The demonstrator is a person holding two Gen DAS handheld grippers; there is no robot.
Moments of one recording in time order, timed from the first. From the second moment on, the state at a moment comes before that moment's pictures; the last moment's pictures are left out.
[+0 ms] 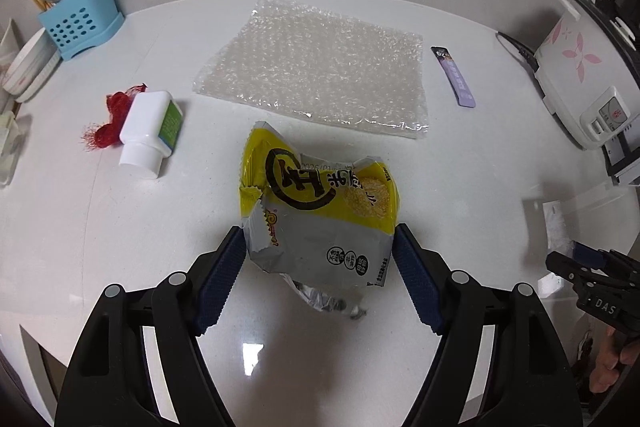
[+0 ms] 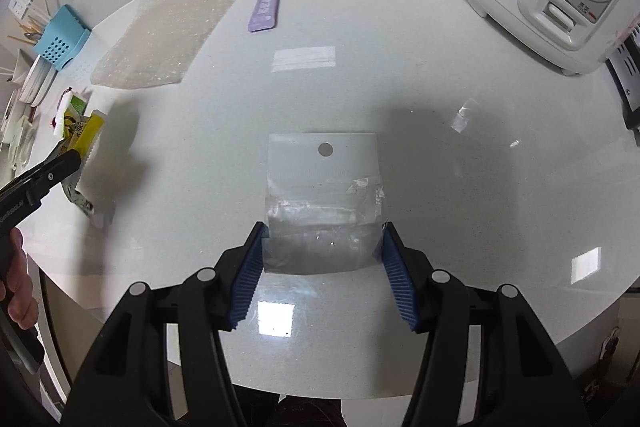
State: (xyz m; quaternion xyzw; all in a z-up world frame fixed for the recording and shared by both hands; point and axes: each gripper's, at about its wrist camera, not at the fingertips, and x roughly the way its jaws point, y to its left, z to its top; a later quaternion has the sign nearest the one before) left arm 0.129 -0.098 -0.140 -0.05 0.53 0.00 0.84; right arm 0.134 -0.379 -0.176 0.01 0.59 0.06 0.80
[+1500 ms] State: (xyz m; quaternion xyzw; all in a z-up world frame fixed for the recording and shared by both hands) left arm -0.045 -0.010 -0.098 -0.05 0.47 -0.08 0.88; right arm -0.041 -0.216 -0.145 0.02 0.51 0.08 0.85
